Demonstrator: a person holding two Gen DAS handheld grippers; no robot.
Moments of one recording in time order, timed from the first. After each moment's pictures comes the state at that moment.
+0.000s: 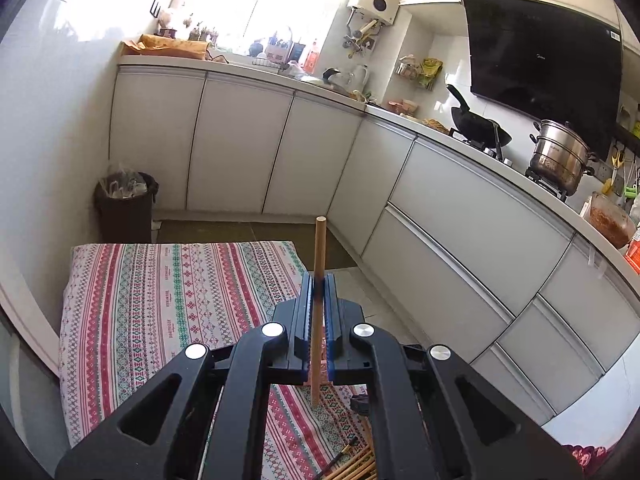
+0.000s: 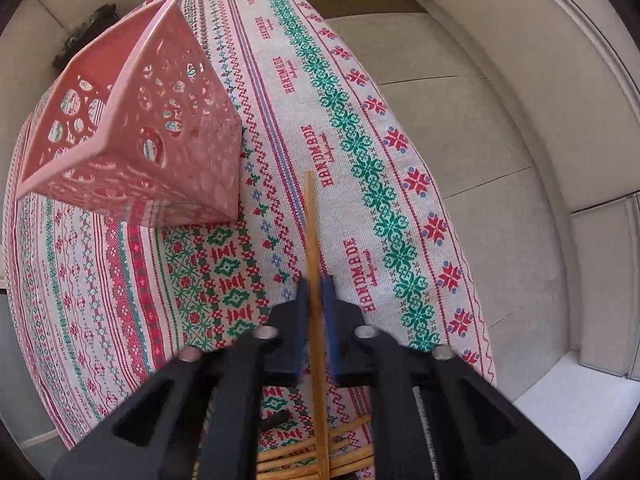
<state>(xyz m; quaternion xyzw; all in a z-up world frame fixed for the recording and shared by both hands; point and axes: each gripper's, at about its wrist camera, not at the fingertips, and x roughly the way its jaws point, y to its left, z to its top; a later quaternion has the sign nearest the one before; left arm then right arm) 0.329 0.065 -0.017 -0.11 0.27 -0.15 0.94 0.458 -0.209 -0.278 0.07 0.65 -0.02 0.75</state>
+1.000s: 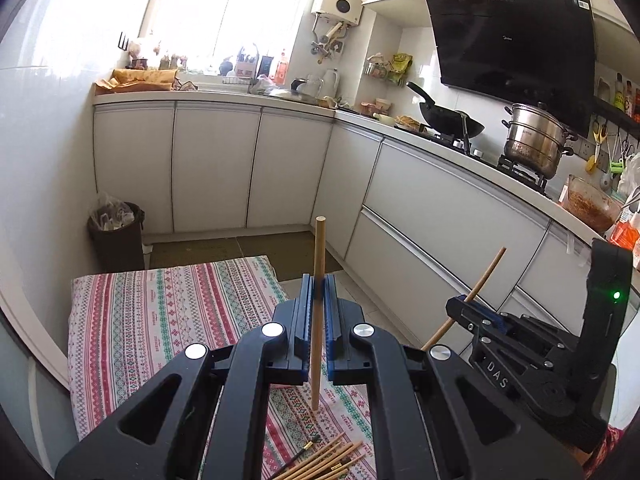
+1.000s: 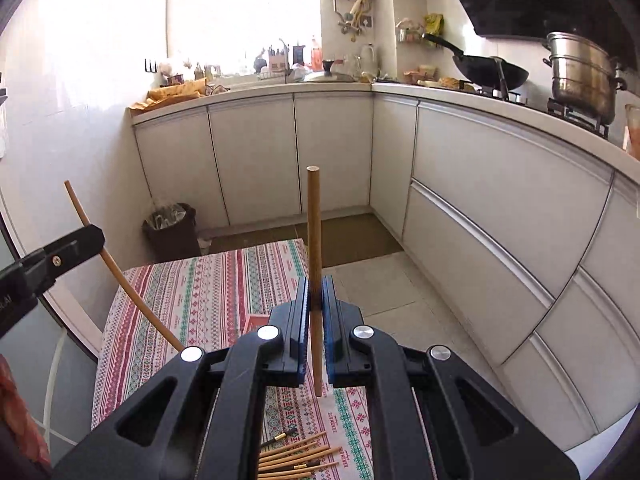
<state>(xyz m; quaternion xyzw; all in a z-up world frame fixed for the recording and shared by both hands) 0.300 -0.013 0.049 -0.06 0.26 -0.16 0.95 0.302 -0.245 0.063 0.04 0.28 0.00 0.96</state>
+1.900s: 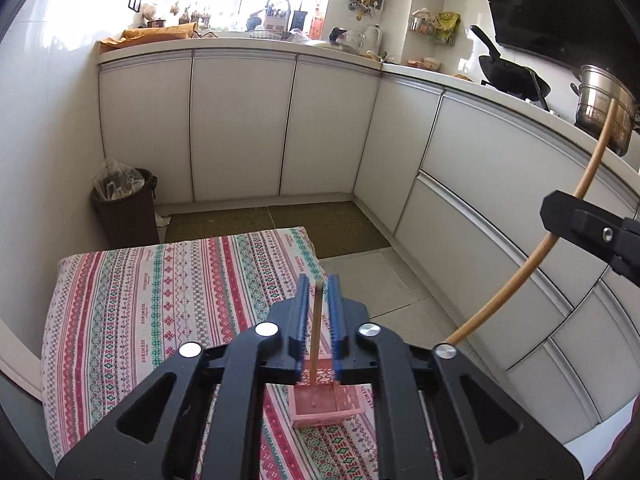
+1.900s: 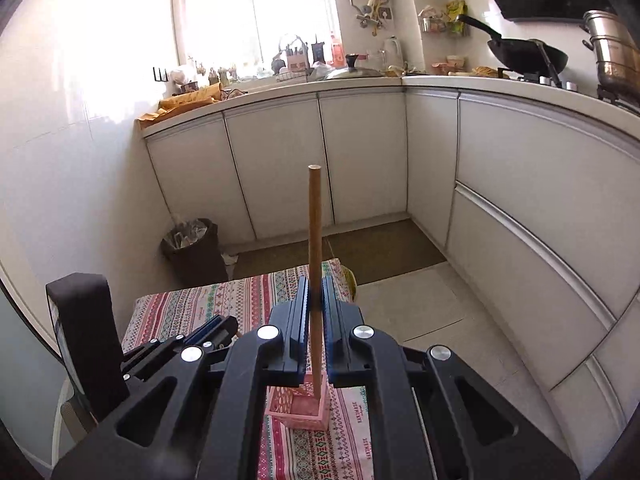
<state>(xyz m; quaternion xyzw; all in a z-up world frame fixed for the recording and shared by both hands) 0.435 -0.029 -0.078 -0.04 0.31 -0.09 0.94 0.419 -0.222 0.015 0.08 0.28 0.05 0.96</state>
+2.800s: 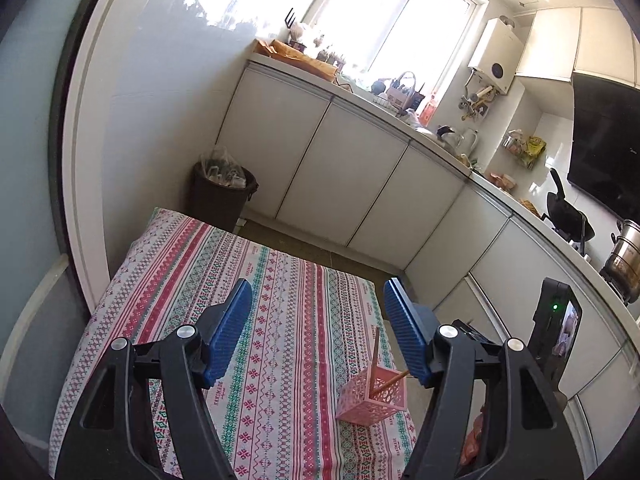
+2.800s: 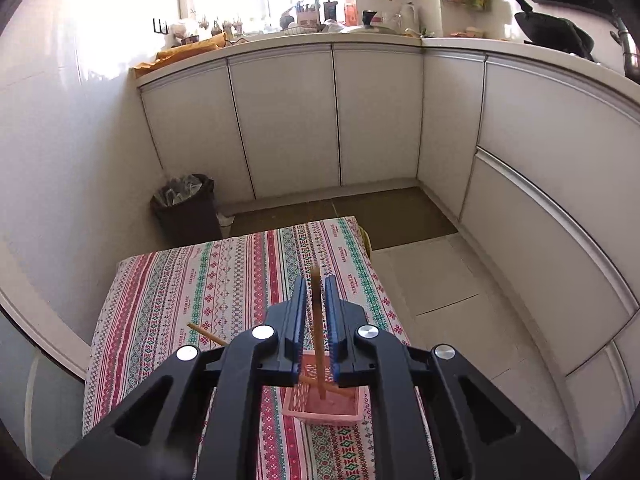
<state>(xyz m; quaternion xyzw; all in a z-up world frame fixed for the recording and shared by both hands) 0.314 0.111 -0.033 -0.23 0.23 0.05 0.95 0.463 -0.155 -0.067 0.05 0.33 0.05 0.94</state>
